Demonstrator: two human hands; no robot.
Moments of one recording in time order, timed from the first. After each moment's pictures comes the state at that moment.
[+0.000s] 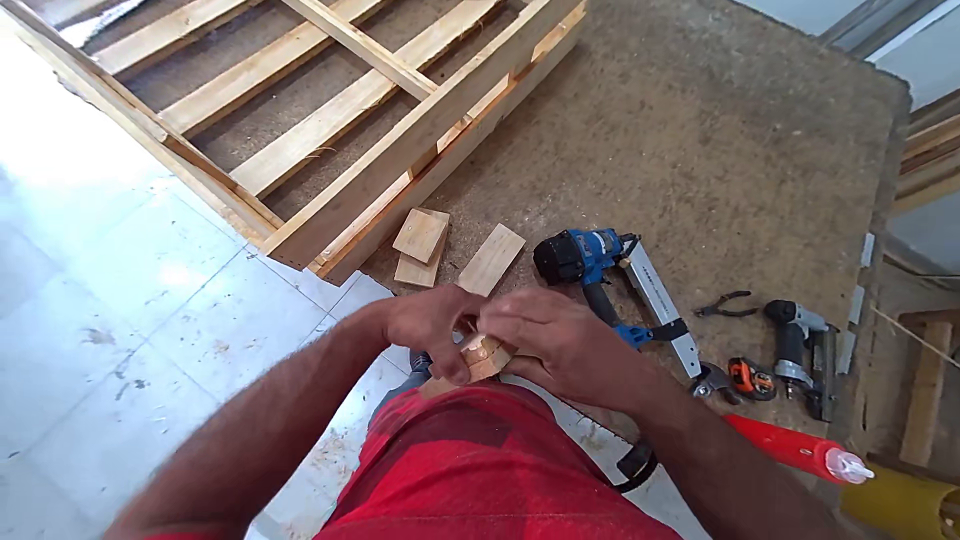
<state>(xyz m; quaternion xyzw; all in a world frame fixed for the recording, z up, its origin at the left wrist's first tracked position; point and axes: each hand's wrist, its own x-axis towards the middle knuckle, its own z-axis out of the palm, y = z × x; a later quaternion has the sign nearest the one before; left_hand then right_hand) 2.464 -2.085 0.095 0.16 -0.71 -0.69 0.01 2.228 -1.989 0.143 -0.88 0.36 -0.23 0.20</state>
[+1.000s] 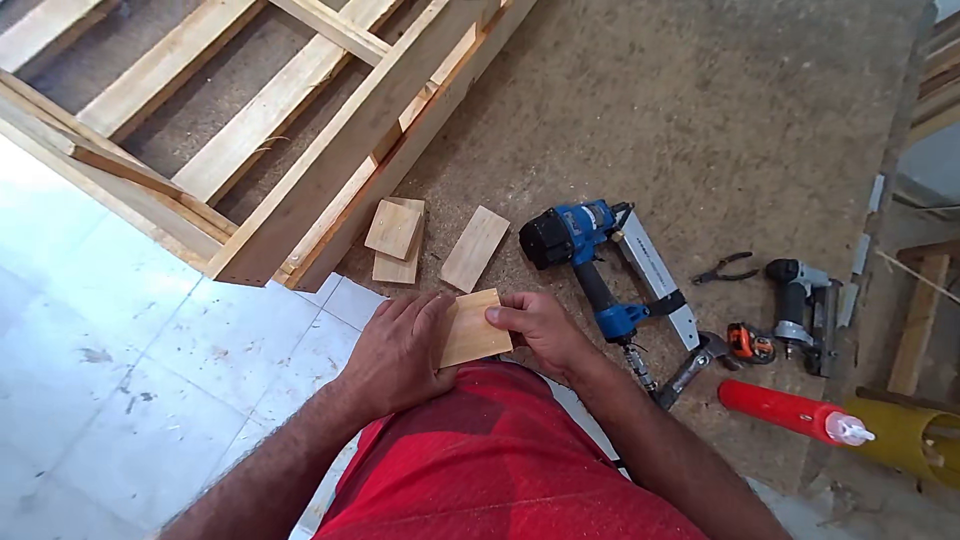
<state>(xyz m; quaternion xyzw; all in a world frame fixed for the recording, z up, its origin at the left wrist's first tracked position) 2.473 -2.031 0.067 0.36 -0.91 -0.15 0.15 2.229 -2.000 0.059 -0.26 0.58 -0.34 0.70</state>
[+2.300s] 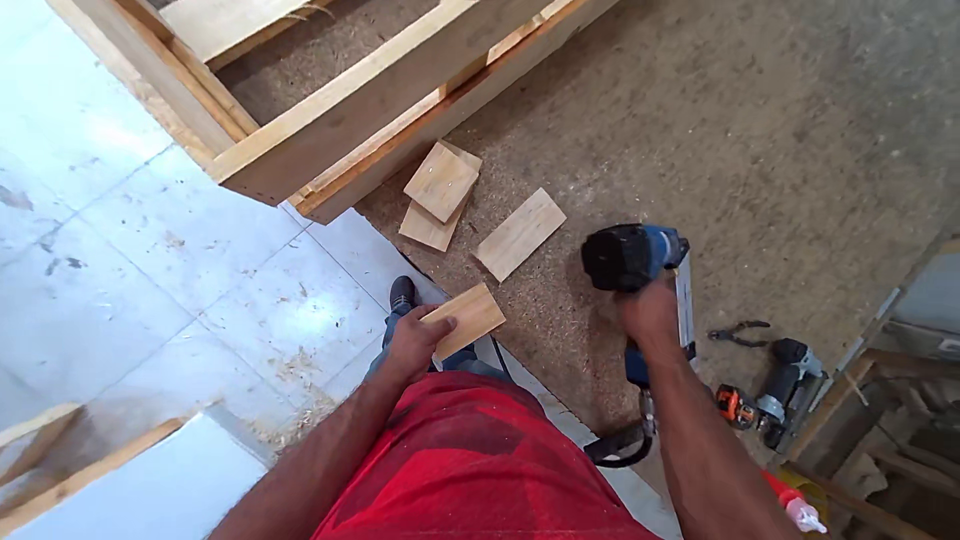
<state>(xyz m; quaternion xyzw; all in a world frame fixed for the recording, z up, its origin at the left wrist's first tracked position) 2.471 -1.979 -0.100 0.62 -0.14 -0.71 0.31 2.119 -2.056 -0.007 -0.44 0.88 0.04 0.19</state>
